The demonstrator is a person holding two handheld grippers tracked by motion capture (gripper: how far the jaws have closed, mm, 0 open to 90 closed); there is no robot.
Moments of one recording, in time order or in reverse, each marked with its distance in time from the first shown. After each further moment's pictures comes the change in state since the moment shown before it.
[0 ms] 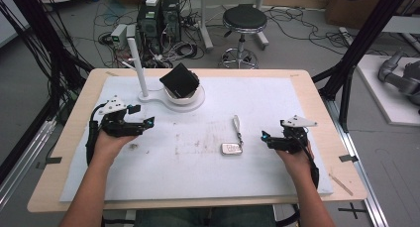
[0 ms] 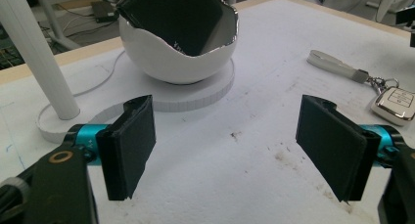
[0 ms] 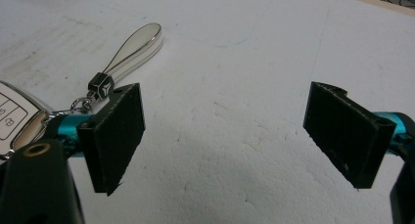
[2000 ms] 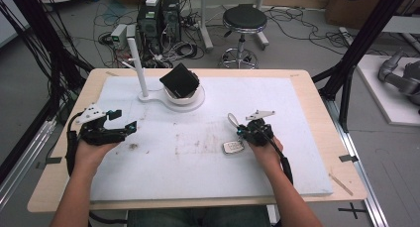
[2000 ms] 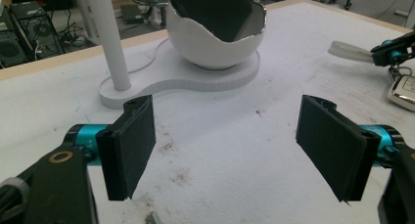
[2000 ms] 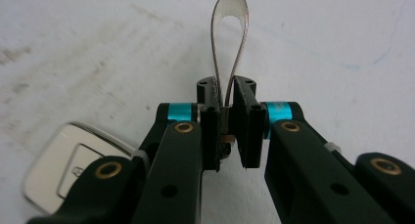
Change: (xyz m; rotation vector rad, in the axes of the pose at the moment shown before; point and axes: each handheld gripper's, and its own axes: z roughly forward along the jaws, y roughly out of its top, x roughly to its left) left arm 0.009 -0.017 -0.048 -0.026 0.091 -0.026; right arm 0.065 0.039 0.058 0.144 0.124 -0.058
